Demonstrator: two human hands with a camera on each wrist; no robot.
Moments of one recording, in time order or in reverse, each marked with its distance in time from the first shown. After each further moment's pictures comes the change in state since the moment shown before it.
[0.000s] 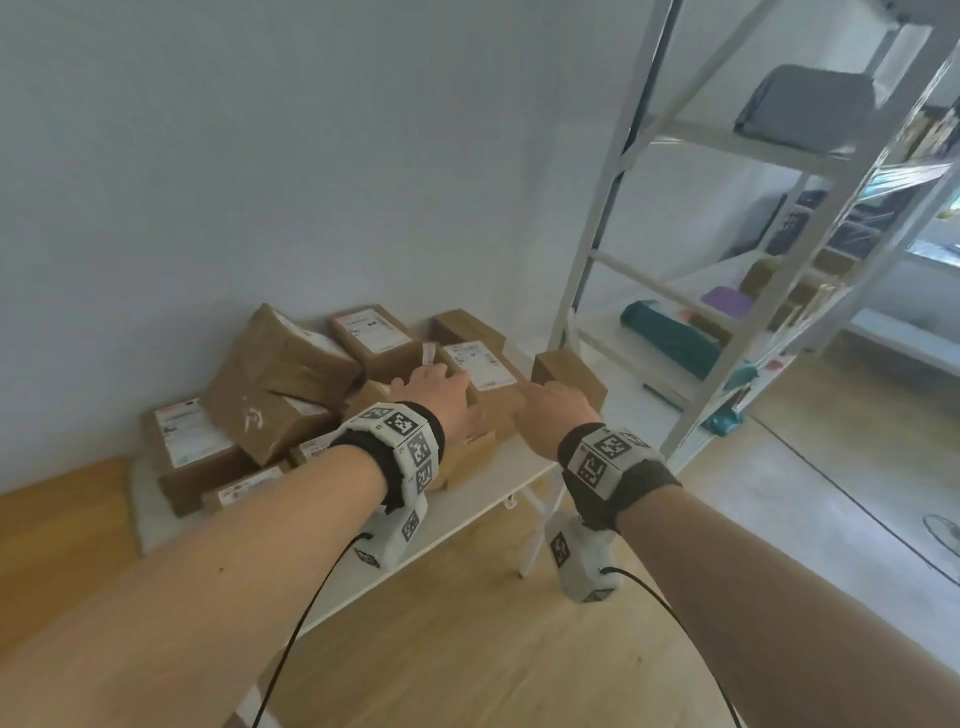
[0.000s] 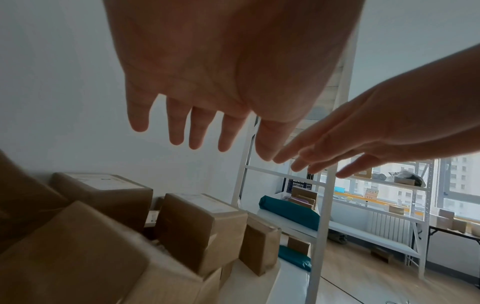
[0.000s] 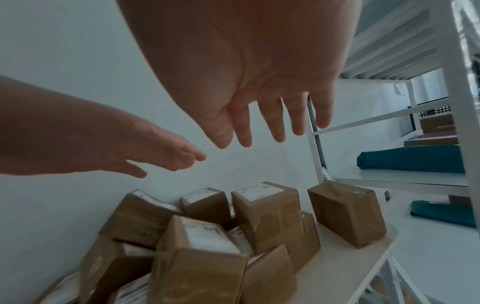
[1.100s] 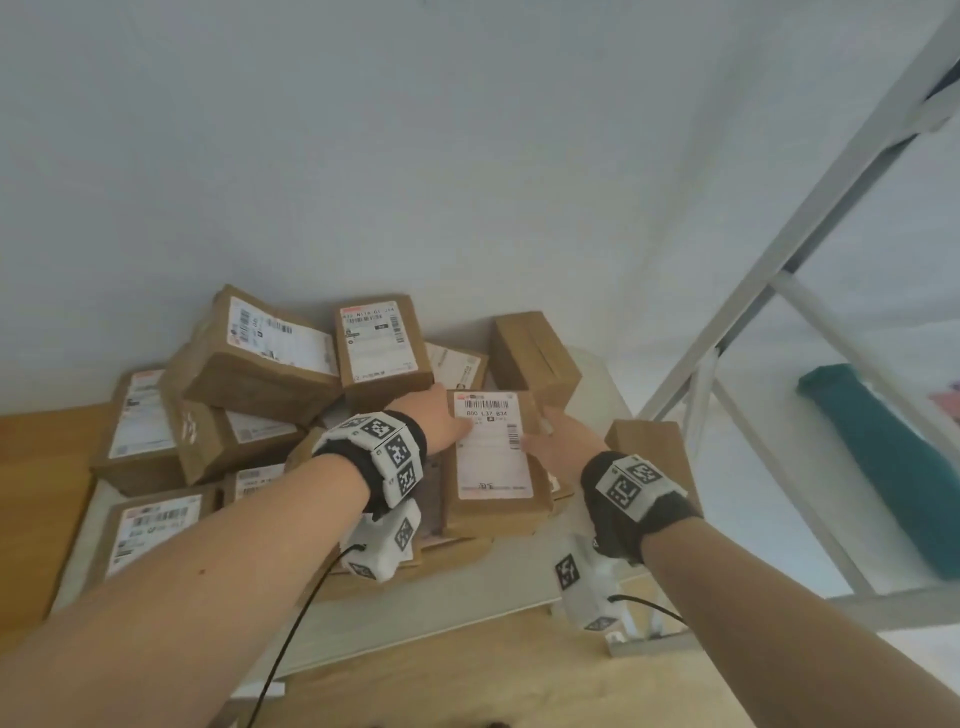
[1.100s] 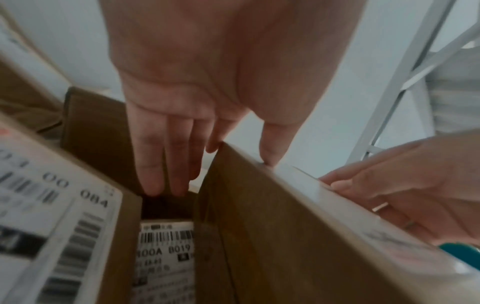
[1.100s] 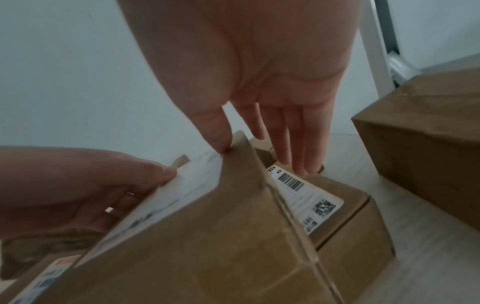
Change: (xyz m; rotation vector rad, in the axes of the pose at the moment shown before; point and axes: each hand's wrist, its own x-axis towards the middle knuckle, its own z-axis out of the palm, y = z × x) left_hand 0.219 -0.023 0.038 -0.417 -0.214 -0.513; right_hand 0.283 0.045 0.024 0.211 -0.455 -0.219
